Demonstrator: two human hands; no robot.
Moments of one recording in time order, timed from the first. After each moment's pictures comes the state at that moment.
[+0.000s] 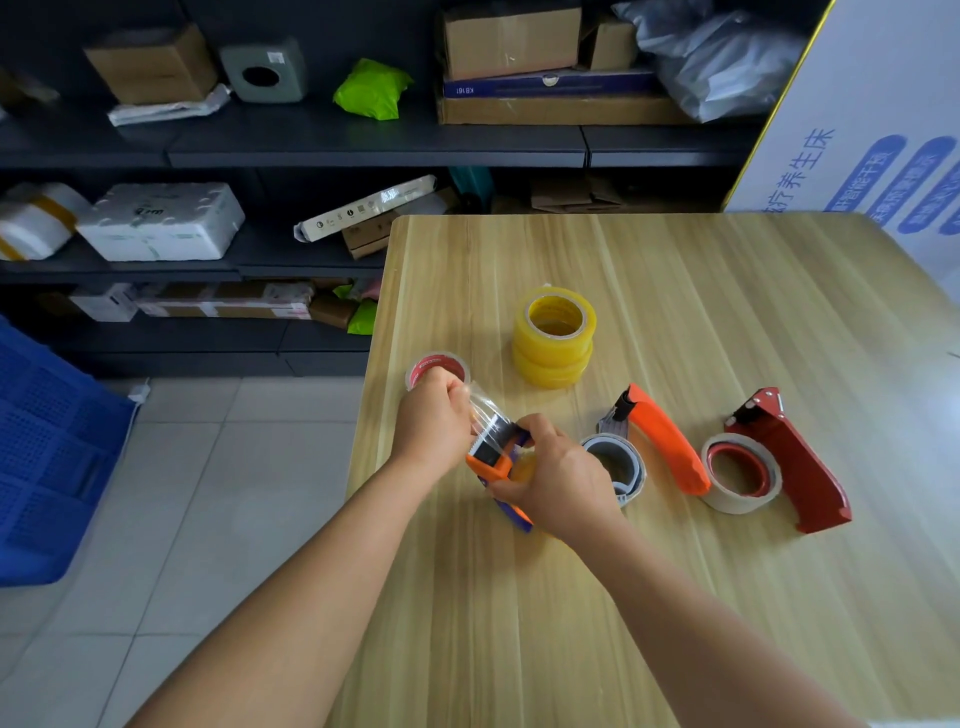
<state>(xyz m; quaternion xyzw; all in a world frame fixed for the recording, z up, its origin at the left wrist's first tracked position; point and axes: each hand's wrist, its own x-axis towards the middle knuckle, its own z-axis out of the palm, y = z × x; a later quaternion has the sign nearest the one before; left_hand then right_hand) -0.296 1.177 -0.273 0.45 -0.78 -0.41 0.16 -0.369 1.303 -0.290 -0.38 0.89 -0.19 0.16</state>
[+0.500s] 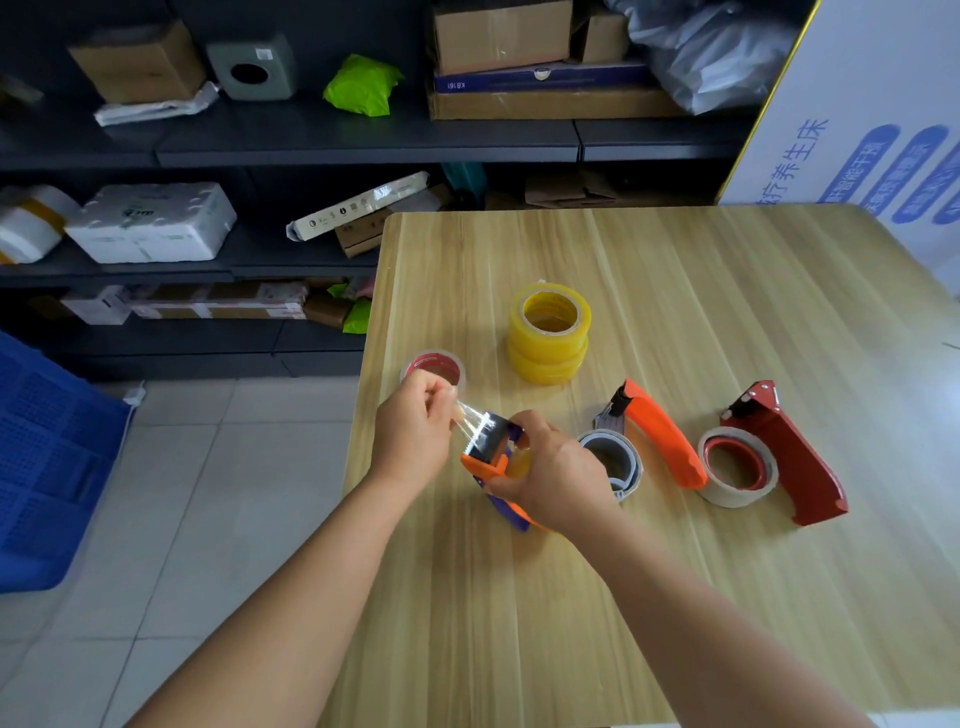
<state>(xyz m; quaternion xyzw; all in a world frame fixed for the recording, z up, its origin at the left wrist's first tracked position) -0.280 1.177 -0.276 0.42 -0.77 -0.43 0.22 -0.373 1.302 -0.294 -0.38 0.89 -0.19 0.17</state>
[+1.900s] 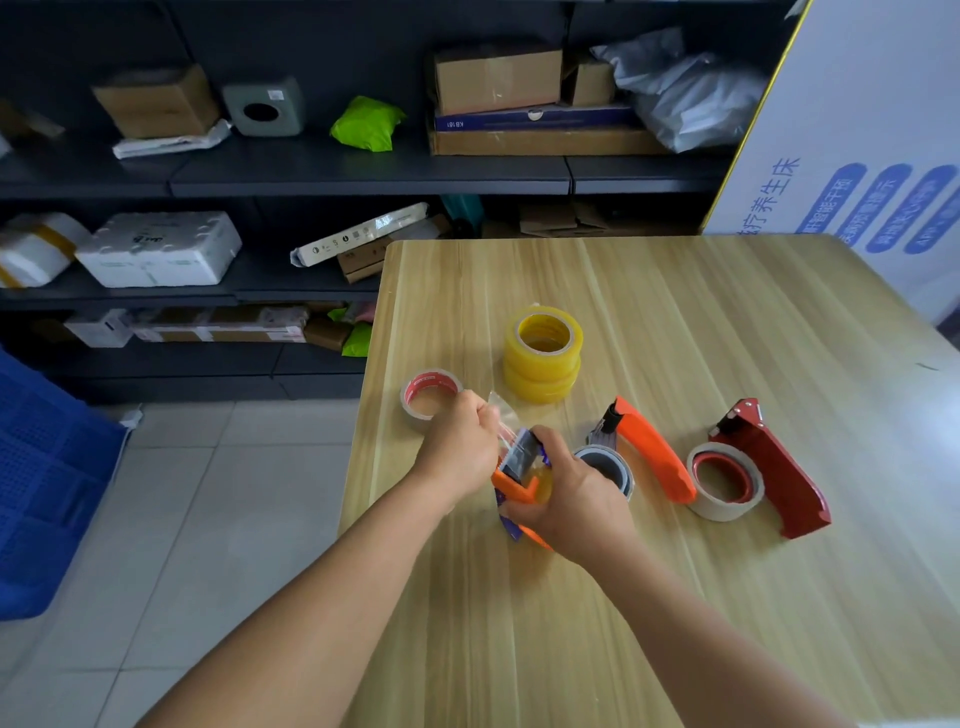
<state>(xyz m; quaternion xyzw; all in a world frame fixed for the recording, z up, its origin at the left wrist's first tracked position) -0.300 1.210 -0.242 0.41 -0.75 -0.51 0.10 -0.369 1.329 -0.284 -0.36 0.91 -0.17 0.13</state>
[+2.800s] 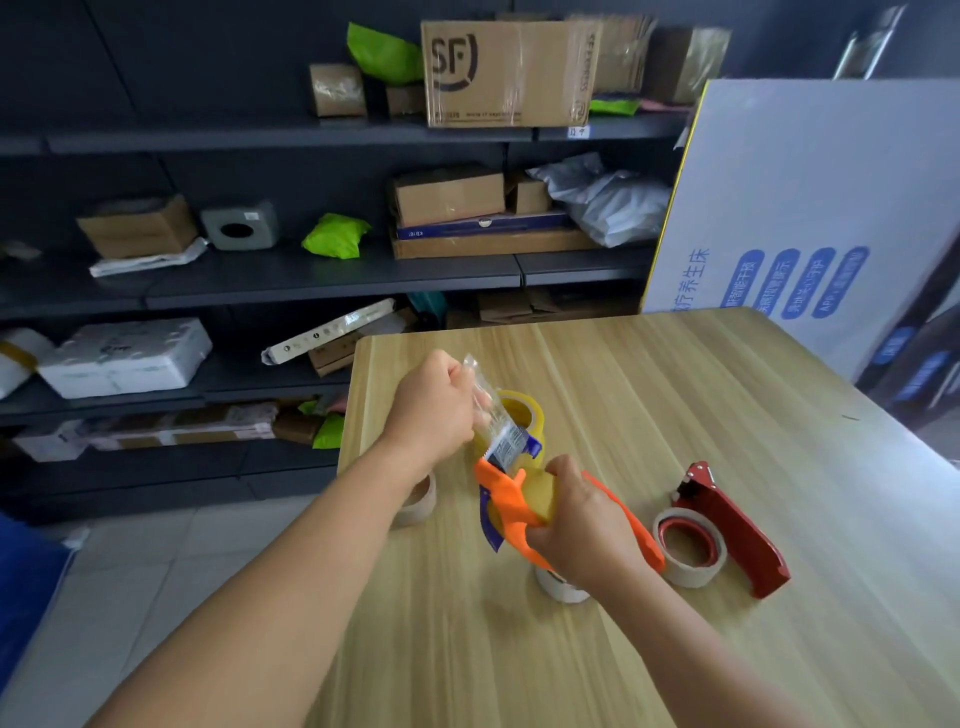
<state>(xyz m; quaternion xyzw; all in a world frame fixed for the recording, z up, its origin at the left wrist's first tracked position) -0.339 1.188 -0.137 0.33 -0.79 -0.47 0.20 -0.393 1.331 -0.212 -0.32 0.92 -0.21 0.10</state>
